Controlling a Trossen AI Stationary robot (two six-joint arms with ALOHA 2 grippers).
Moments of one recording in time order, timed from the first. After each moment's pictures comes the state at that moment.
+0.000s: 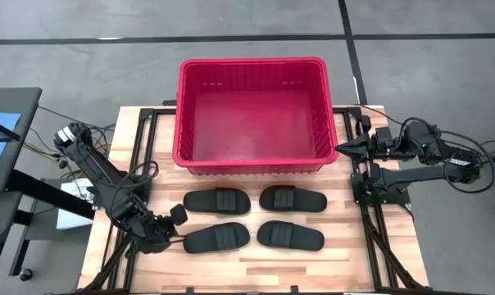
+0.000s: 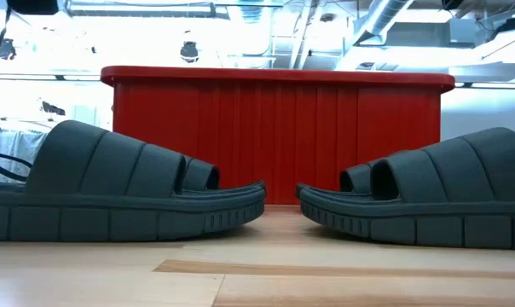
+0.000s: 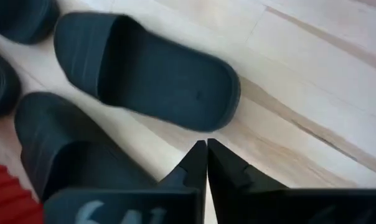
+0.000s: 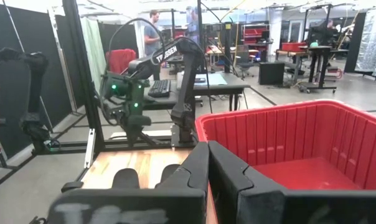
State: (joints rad) left arm -0.85 1.20 0.84 -0.76 -0.23 0.26; right arm 0.00 0.39 0.79 -0.40 0.00 0.00
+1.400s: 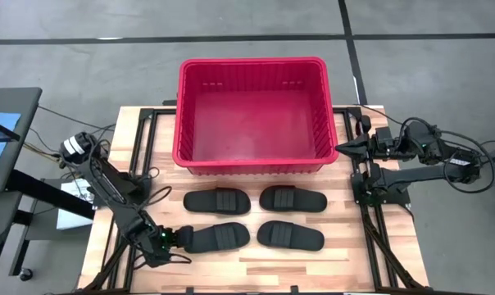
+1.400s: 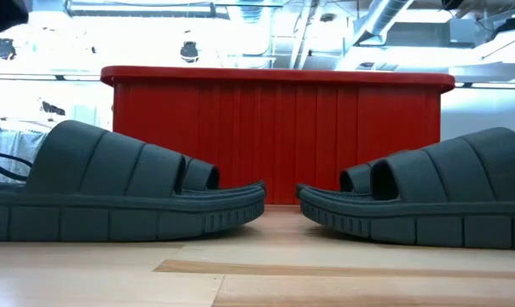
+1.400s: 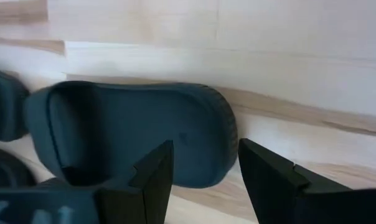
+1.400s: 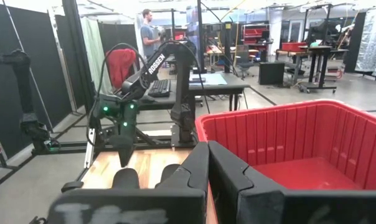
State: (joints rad) left arm -0.91 1.41 0.73 -0.47 -0.29 0.65; right arm 0.00 0.39 0.79 -0.40 0.00 0.00
